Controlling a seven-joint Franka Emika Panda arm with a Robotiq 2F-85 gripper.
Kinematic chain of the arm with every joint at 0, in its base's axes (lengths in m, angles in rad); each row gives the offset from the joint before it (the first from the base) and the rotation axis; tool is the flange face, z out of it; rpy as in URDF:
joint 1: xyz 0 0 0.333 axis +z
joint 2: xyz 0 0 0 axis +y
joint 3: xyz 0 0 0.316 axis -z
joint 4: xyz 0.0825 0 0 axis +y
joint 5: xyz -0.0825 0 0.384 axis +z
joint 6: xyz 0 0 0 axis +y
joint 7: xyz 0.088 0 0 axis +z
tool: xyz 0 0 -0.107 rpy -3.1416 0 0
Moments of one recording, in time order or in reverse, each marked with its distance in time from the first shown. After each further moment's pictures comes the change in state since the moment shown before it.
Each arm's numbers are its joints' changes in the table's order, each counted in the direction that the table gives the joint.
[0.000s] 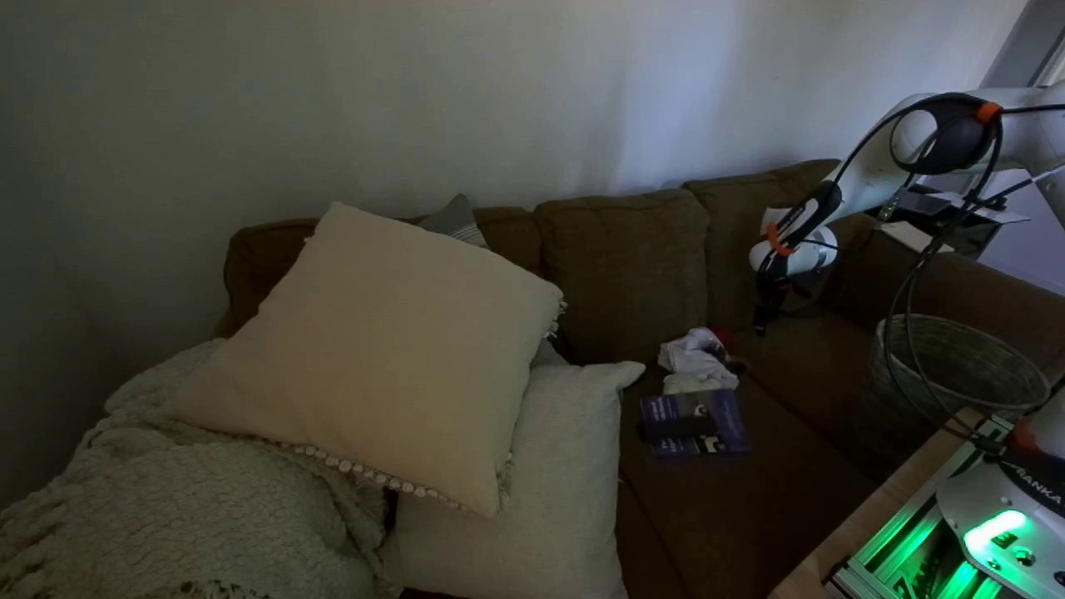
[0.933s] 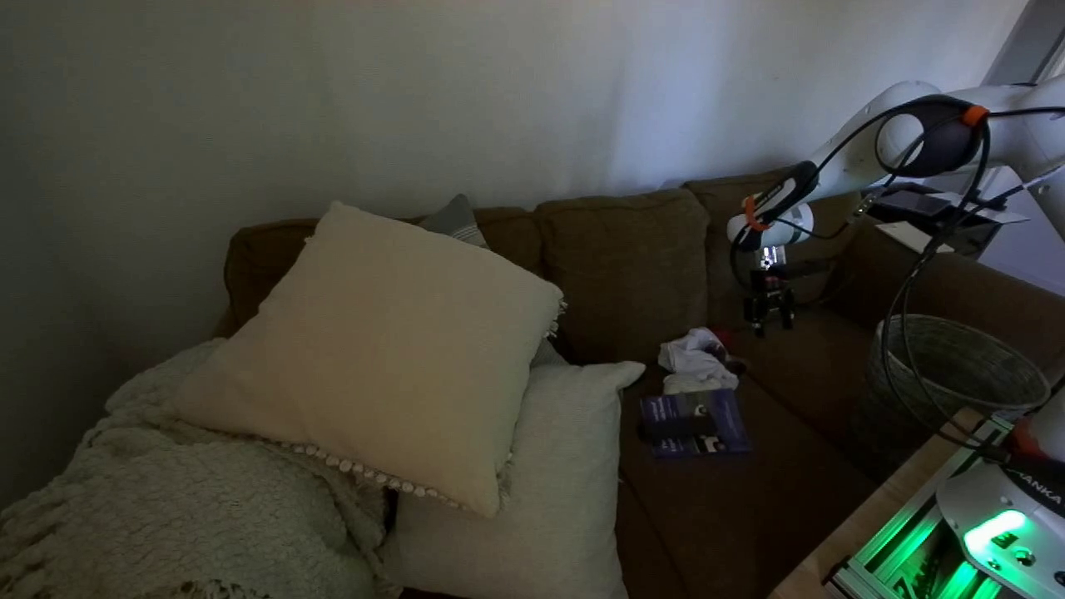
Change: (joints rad) arm 0.106 -0.001 0.050 -0.147 0.146 0.583 -0.358
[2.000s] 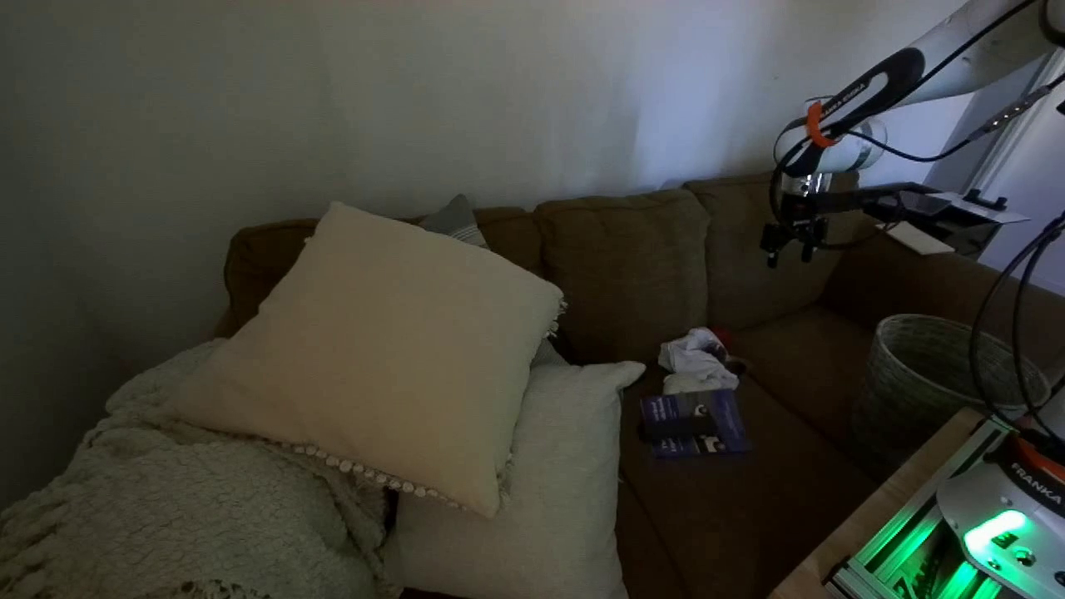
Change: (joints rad) arm 0.041 -0.593 0.013 0.474 0.008 -0.247 -0.118
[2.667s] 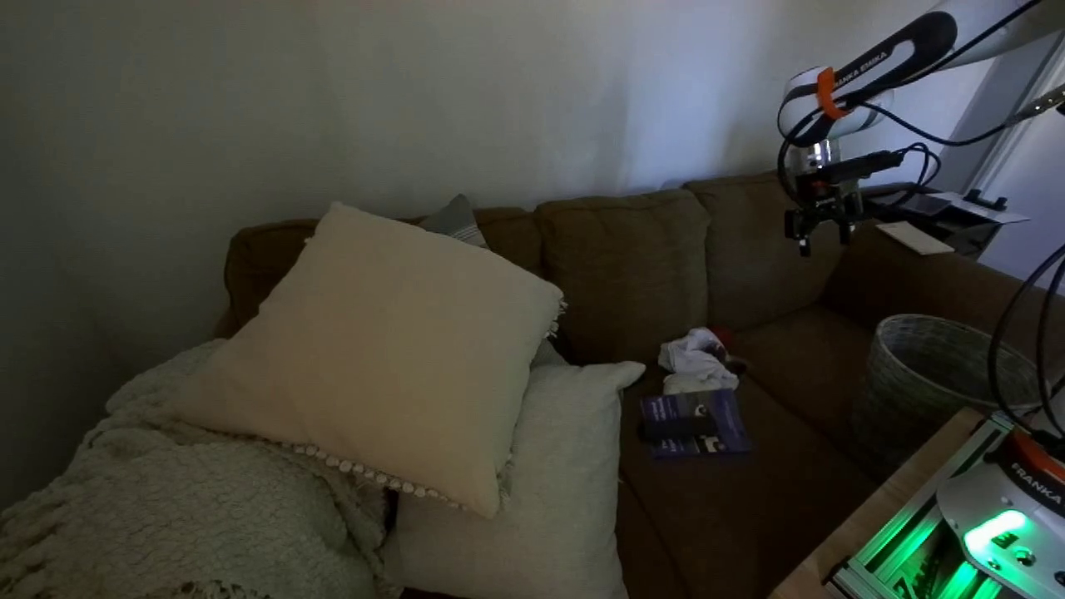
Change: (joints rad) arm 0.070 -0.128 0.007 -0.027 -0.184 0.419 -0.214
